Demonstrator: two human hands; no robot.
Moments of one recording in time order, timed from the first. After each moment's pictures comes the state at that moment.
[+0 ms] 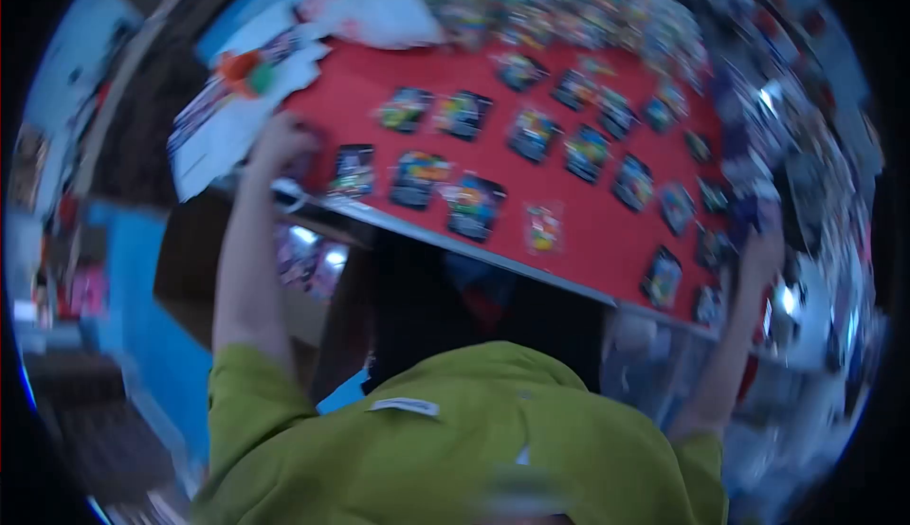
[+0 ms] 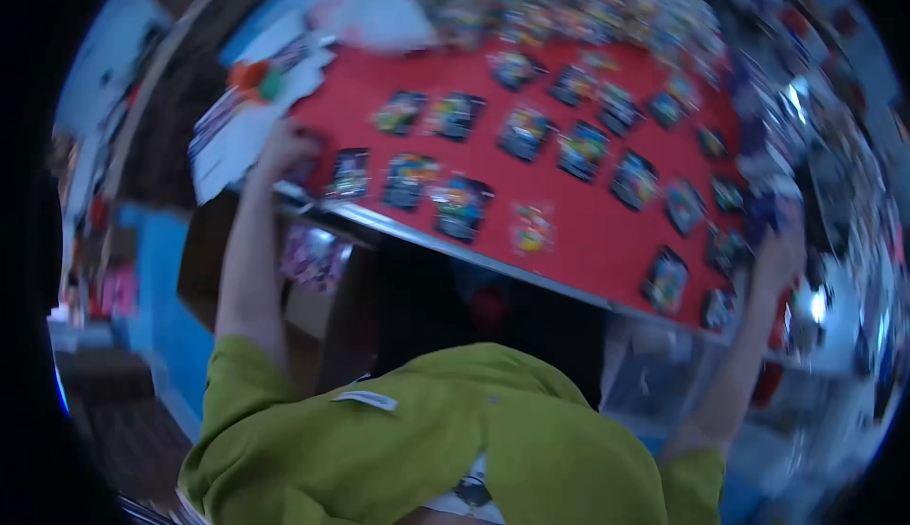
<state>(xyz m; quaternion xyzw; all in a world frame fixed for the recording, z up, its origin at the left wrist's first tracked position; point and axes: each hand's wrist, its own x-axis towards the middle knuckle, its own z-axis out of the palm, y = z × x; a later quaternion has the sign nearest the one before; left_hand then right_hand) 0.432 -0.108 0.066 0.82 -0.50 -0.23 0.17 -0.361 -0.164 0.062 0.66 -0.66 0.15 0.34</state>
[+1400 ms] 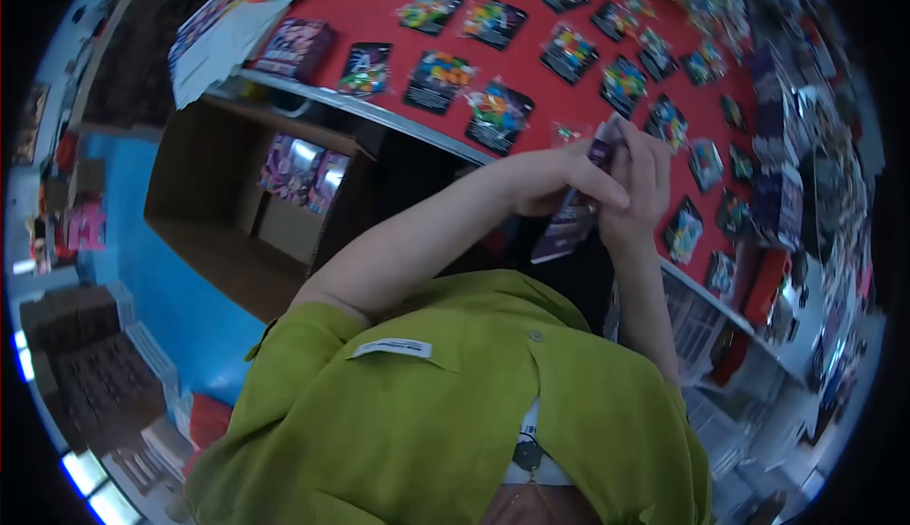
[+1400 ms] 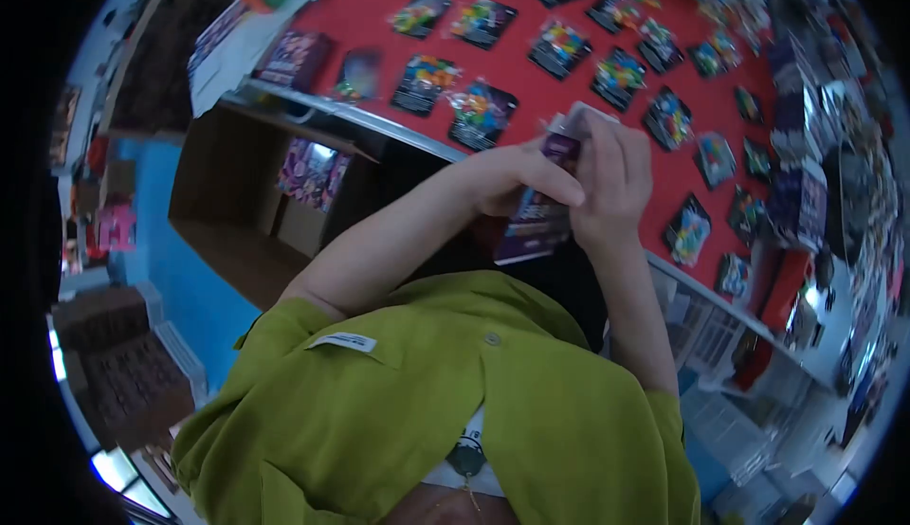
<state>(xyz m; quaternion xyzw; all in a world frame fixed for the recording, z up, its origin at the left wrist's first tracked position) 0.115 -0.048 0.089 0.20 -0.24 -0.88 0.36 -0.031 -0.063 0.082 0.82 -0.36 0.44 -0.02</state>
